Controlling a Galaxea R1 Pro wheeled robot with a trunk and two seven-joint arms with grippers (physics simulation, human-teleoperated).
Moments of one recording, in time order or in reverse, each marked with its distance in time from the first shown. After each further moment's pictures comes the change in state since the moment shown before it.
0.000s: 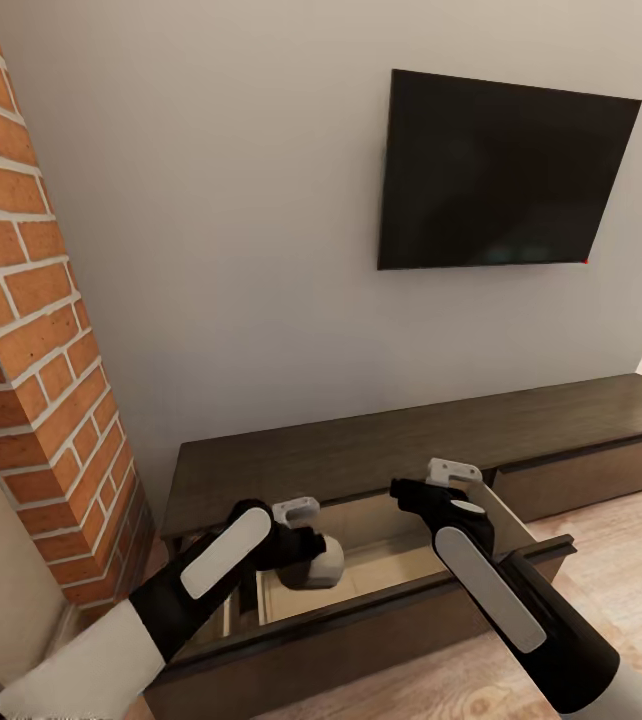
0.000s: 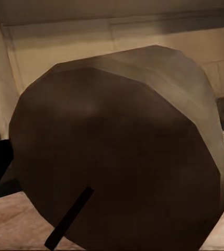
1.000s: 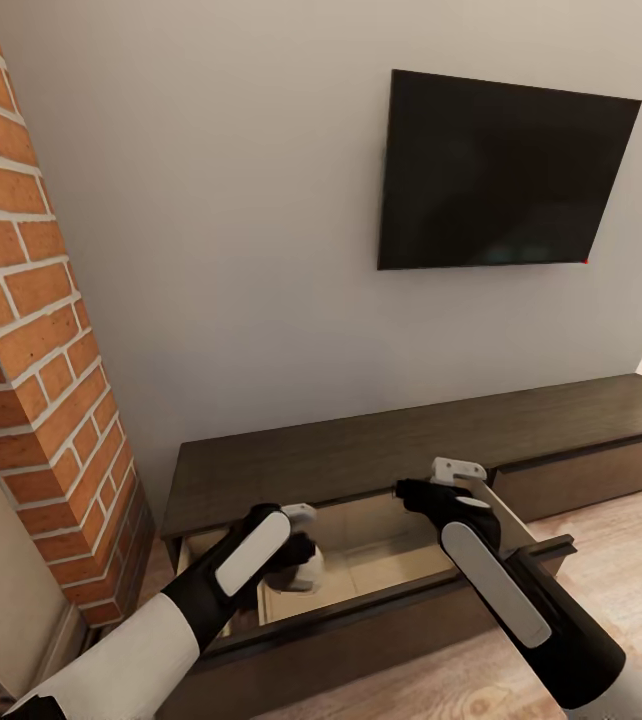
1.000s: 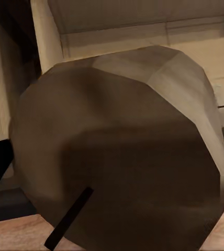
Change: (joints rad) left arm -0.016 -0.117 0.085 0.233 -0.265 0.022 0.003; right arm 0.000 -0.008 -0.031 0.000 0.001 0.057 0.012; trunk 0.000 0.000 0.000
